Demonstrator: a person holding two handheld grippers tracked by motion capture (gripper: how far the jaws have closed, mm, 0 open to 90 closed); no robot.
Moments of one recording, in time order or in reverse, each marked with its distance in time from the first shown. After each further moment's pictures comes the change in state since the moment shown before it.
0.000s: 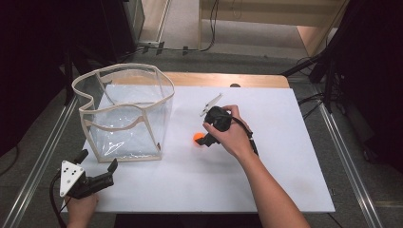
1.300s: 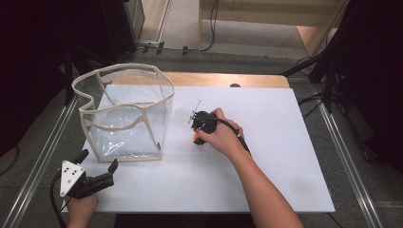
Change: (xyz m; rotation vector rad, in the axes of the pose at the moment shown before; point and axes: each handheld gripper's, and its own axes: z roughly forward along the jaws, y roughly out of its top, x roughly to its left) left arm -0.001 0.000 0.000 0.000 -0.006 0.009; right arm 0.001 0.019 0.042 0.263 -0.039 -0.058
